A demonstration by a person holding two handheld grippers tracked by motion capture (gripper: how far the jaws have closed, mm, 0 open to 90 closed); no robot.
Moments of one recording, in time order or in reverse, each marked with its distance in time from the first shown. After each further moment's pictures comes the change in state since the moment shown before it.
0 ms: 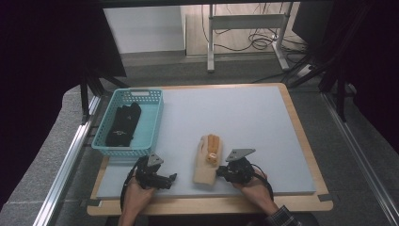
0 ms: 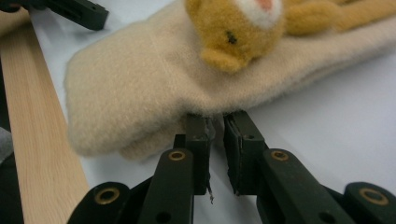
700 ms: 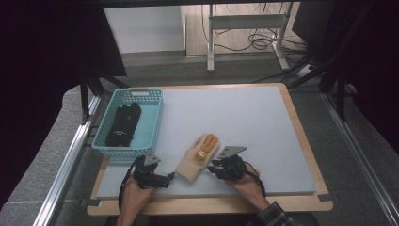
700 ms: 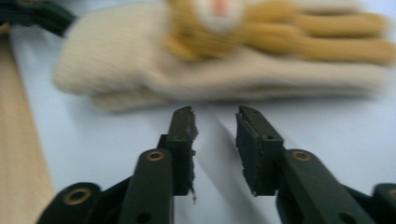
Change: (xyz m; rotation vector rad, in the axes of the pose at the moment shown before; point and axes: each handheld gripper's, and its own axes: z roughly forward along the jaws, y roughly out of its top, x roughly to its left) left arm 0.006 -0.004 0.000 -0.014 0.011 -0.020; right arm 0.001 0.014 0.009 -0.035 -0.068 -0.032
